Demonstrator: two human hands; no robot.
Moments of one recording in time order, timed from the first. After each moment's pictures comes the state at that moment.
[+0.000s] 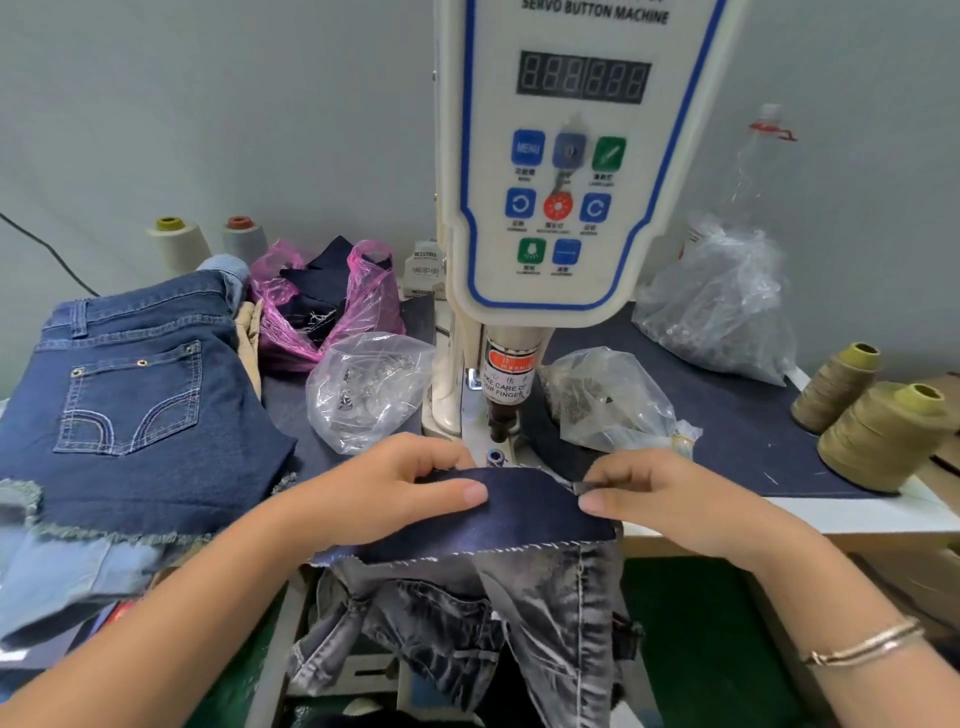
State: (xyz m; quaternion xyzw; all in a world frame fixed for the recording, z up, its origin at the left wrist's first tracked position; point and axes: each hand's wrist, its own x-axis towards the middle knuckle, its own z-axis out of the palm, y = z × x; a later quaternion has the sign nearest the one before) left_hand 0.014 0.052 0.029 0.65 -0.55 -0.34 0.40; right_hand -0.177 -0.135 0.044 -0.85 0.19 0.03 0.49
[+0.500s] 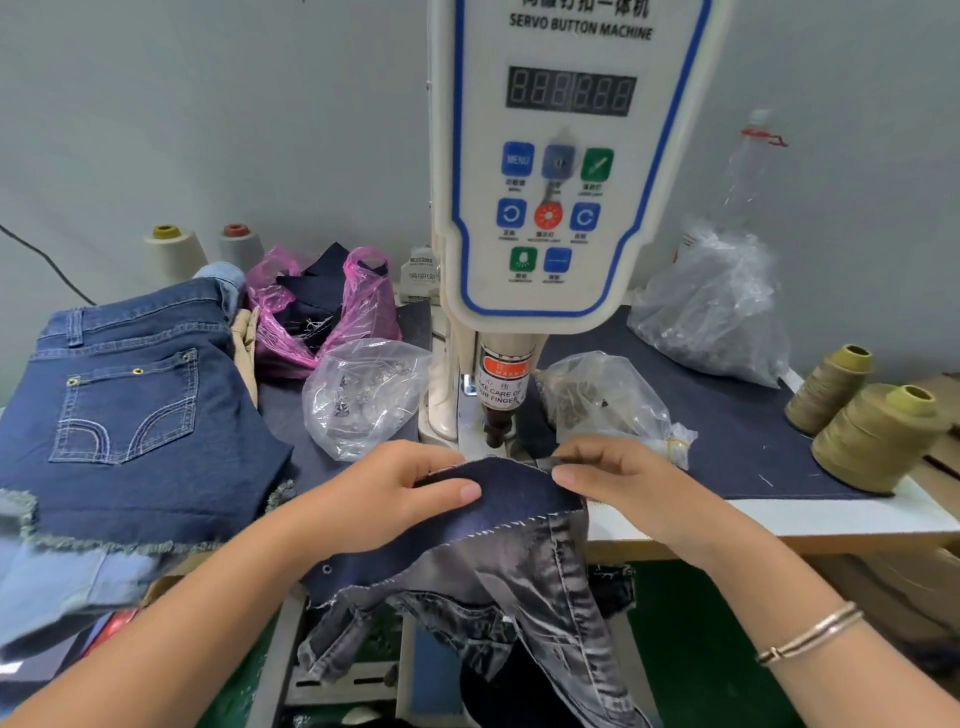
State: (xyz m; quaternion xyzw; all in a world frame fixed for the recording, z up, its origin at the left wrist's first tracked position) left_hand 0.023 0.047 0.015 0.67 -0.57 -0.30 0.37; right_hand -0.157 -0.129 0.032 -0.79 0.17 -0.03 0.58
